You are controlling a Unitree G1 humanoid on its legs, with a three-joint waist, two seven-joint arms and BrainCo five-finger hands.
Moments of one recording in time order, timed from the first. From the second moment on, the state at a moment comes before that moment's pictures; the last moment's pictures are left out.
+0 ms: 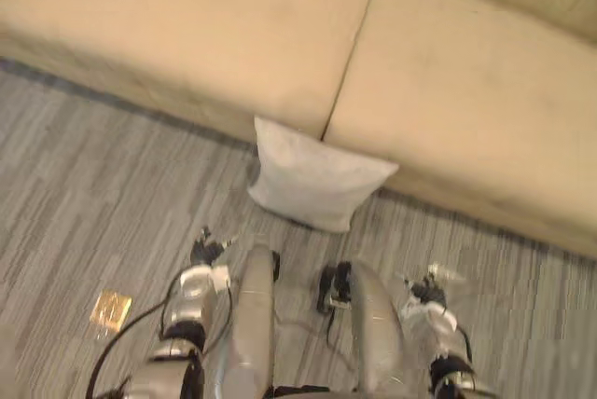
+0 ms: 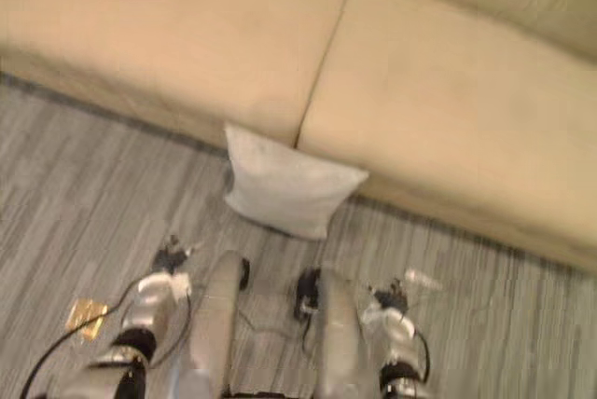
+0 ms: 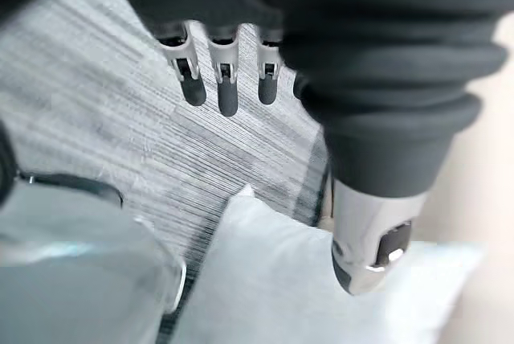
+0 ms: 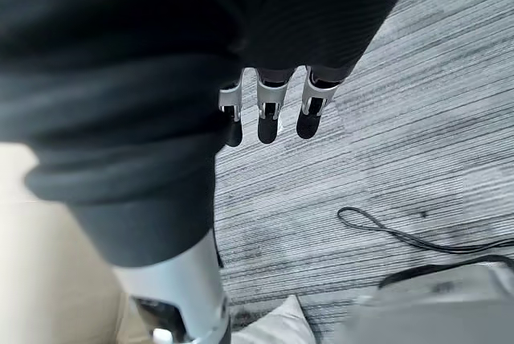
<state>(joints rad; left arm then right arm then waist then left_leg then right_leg) -0.51 0.22 0.09 0.96 -0.16 -0.16 0.16 -0.39 -0.14 -0.31 0.92 0.36 -0.11 -0.24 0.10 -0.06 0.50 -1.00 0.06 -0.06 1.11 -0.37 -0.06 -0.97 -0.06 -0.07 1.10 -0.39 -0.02</state>
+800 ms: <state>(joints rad) -1.01 0.20 0.01 0.76 -0.02 -0.13 0.47 -1.09 -0.11 -0.18 0.77 0.43 -0.15 -0.41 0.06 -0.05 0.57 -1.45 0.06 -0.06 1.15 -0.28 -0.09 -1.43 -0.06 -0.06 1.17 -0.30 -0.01</state>
